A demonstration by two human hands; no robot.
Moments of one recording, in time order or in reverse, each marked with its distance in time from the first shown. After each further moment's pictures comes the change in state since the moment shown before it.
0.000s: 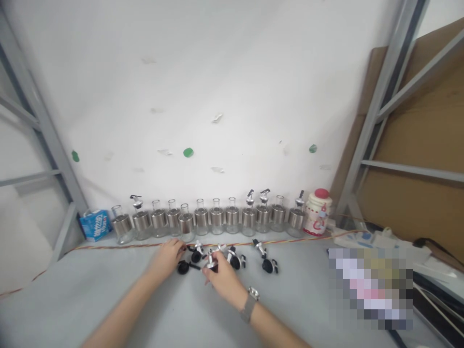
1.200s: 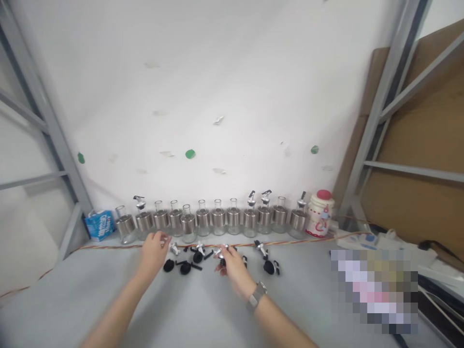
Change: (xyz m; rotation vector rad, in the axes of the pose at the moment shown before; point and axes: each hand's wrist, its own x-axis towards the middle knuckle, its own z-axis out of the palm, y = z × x) left_hand -0.007 -0.009 -0.031 -0.002 0.359 -0.337; right_hand 0.006 -0.024 -0.016 0.481 0.192 0.221
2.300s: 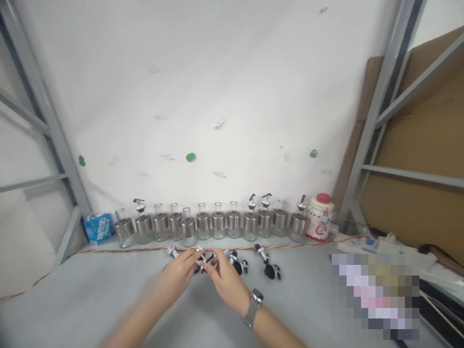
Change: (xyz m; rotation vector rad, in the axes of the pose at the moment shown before) left_hand -0.047 0.058 -0.005 -0.147 -0.275 0.532; right_hand -0.020 0.000 0.004 -0.700 -0.198 -0.496
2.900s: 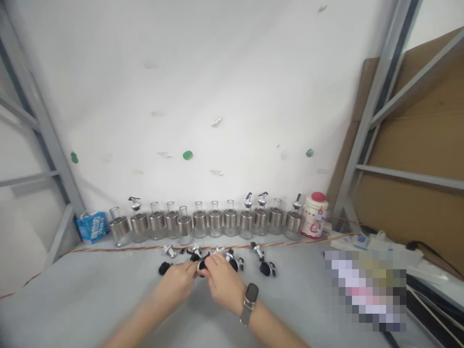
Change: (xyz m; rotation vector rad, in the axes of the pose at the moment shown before) left_hand -0.005 0.015 0.000 0.197 -0.228 0.113; right_hand -0.003 -0.005 -0.007 -0.524 -0.097 -0.325
